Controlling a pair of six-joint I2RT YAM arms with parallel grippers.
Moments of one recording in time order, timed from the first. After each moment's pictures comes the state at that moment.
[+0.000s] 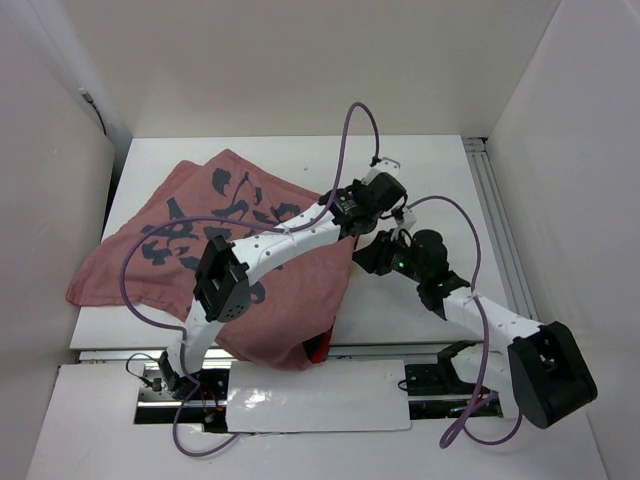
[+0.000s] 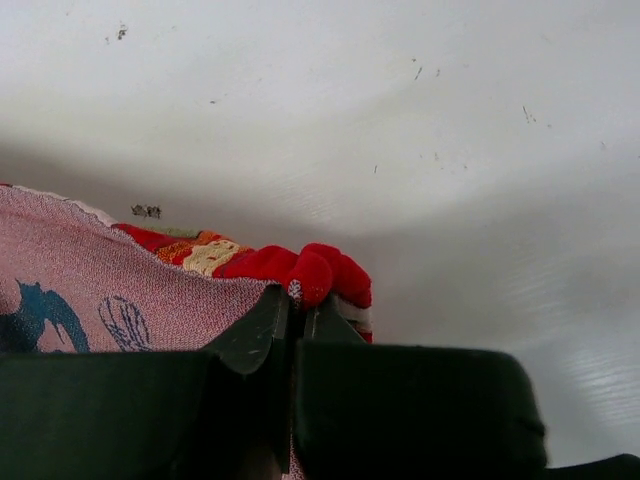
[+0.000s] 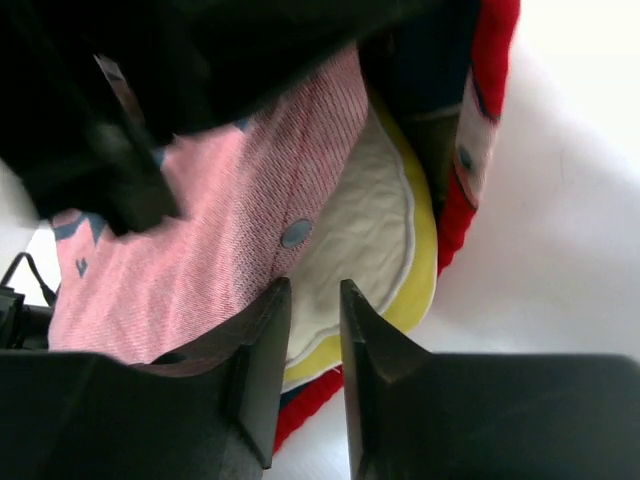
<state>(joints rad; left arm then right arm) -0.96 2.16 2.10 -0.74 -0.61 -0.31 0.40 1.10 0.39 0.42 -0.41 0.52</state>
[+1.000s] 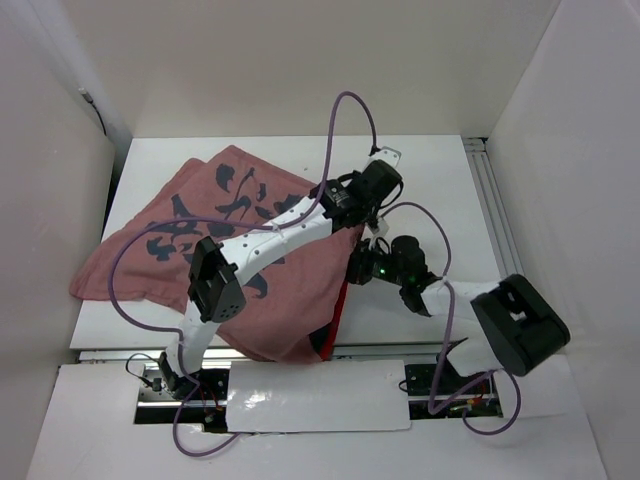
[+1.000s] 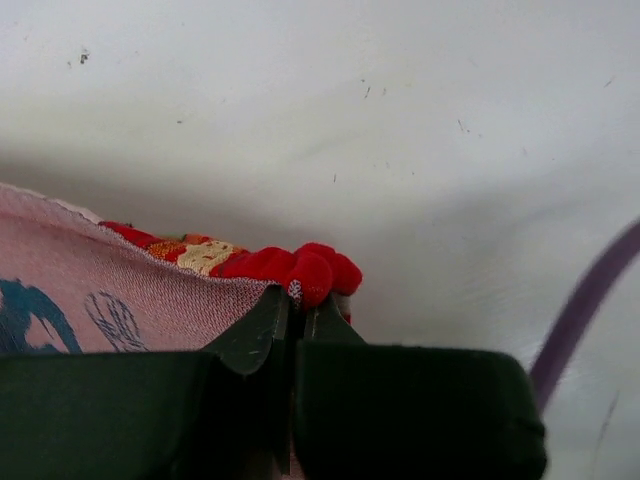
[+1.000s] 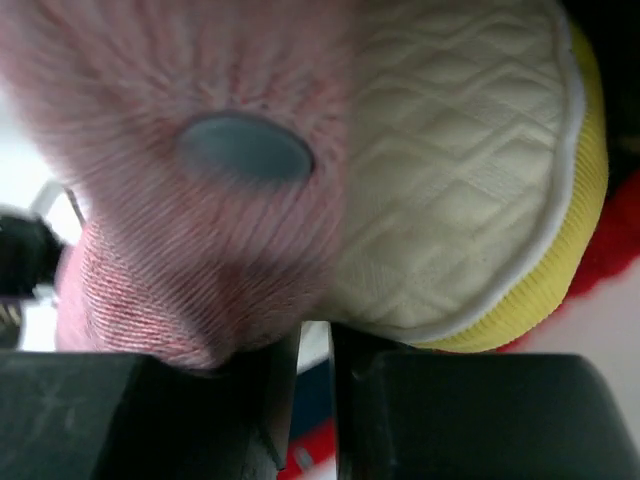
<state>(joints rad) -0.94 2.13 2.15 -0.76 -0.49 -0.31 0.51 1.36 0.36 0.69 -0.52 0.54</state>
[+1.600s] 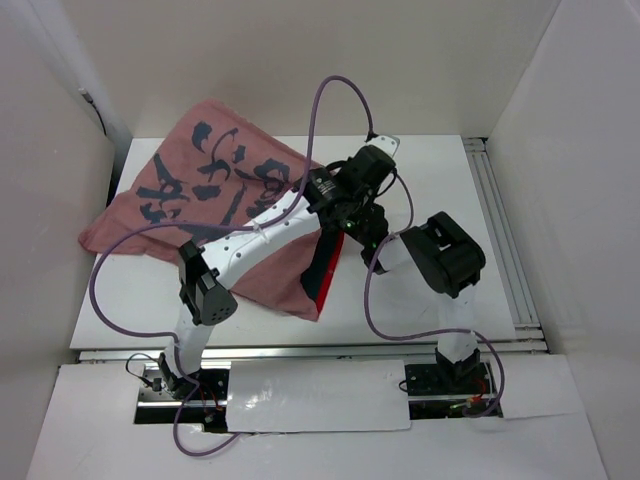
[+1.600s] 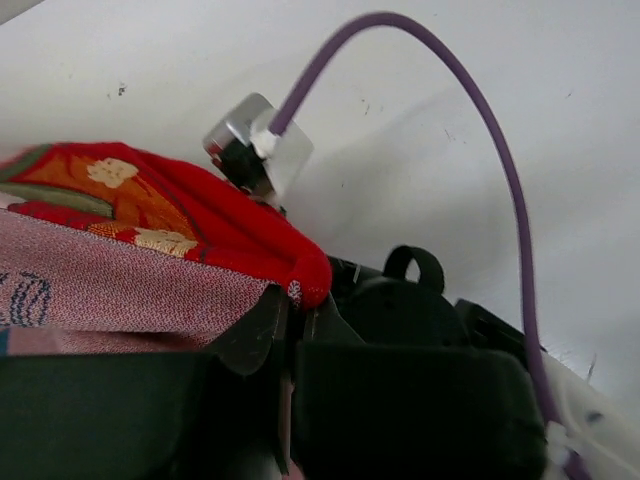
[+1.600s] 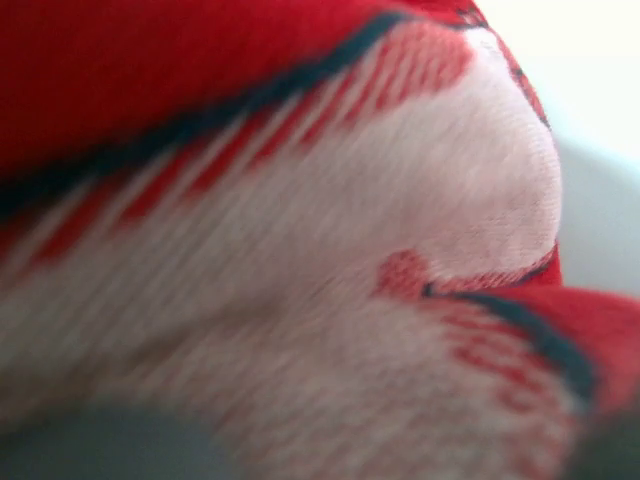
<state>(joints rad) -0.95 2.06 2.25 -0.87 -0.46 -0.27 0.52 2.01 0.83 1.22 -0.29 0.81</state>
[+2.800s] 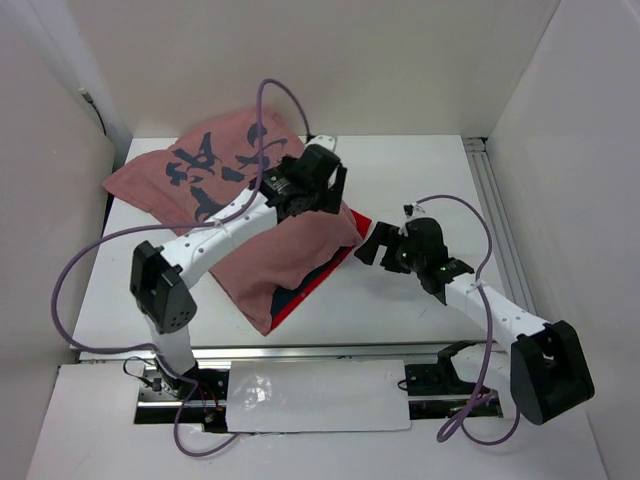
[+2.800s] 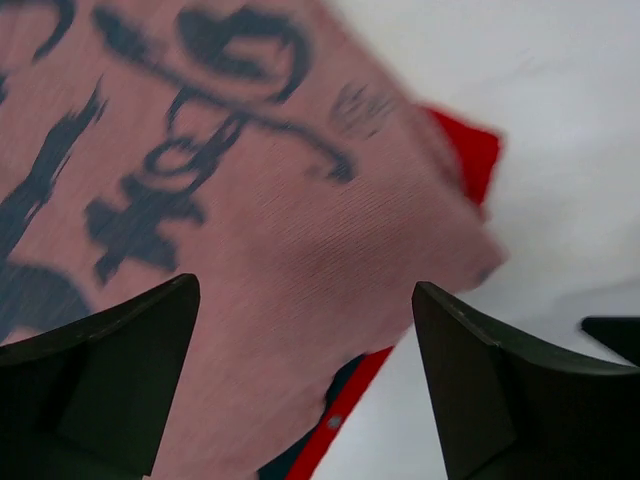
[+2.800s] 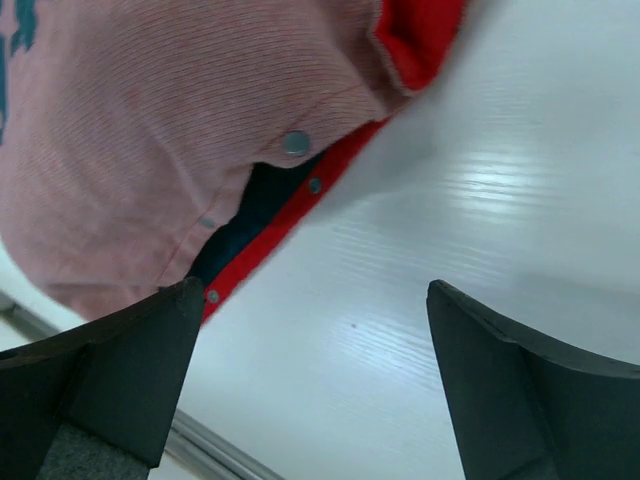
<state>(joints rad) -0.77 1.84 1.84 -0.73 -0.43 -0.36 0.36 1.11 0.55 -0.03 -0.18 0.63</state>
